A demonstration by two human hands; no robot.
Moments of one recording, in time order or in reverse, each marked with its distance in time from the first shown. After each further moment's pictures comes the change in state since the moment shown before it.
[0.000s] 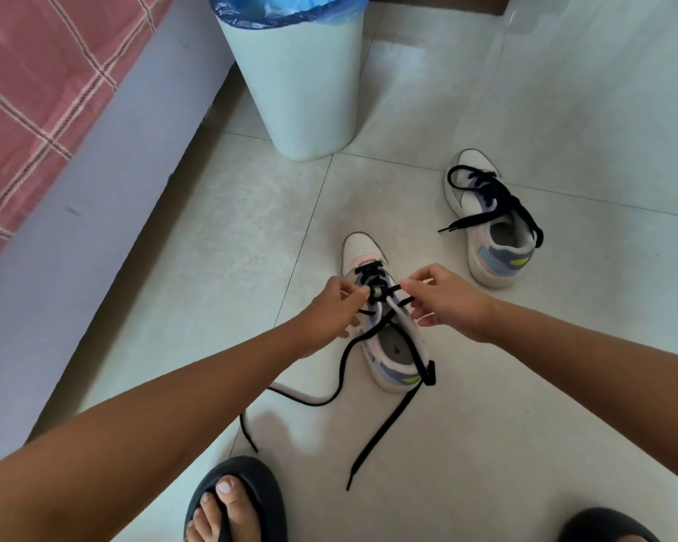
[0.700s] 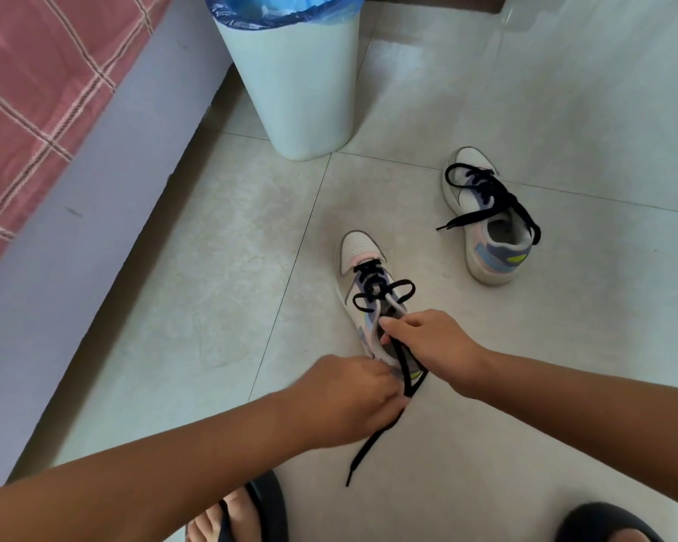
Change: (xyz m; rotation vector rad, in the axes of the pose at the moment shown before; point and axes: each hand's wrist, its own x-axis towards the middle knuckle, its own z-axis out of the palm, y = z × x) left_hand -0.086 -0.011 0.022 1.025 -0.045 0.901; right_hand -0.058 0.004 0.038 -0.120 0.062 0.008
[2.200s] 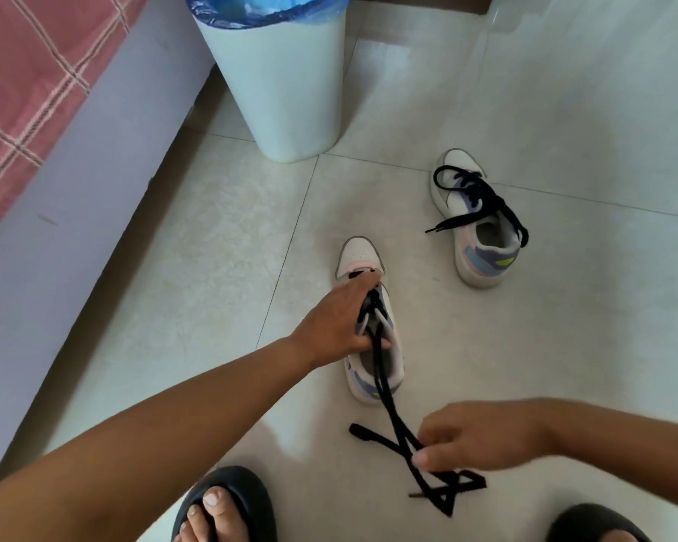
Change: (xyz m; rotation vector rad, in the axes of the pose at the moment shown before) left_hand 0.060 -0.069 0.029 -0.422 0.080 -0.356; right_hand -0.047 0.030 -0.047 -0.702 -0.770 -0.074
